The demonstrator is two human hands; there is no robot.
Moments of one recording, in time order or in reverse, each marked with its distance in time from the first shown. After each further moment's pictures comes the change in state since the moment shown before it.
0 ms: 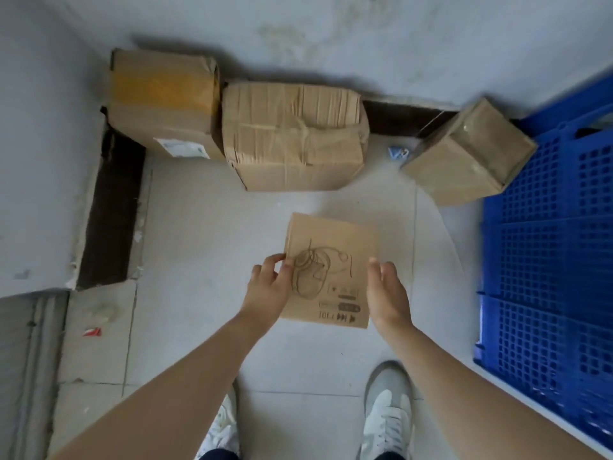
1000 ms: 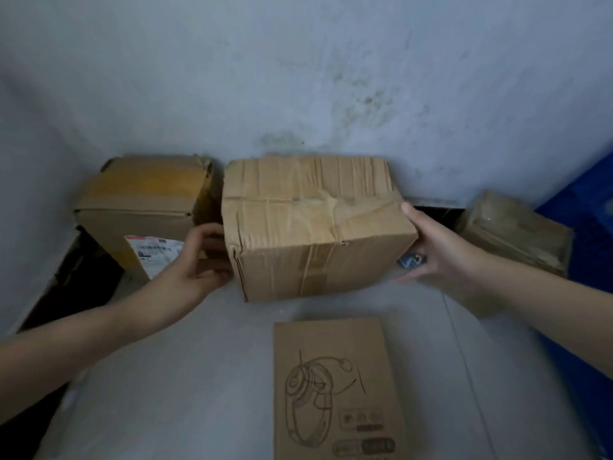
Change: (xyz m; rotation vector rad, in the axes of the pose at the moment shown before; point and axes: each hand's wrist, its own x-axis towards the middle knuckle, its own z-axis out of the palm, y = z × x) left_hand 0.134 0.086 -0.133 0.069 -0.066 0.762; right_hand 0.156 -0.136 -0.066 0.455 -0.315 -0.424
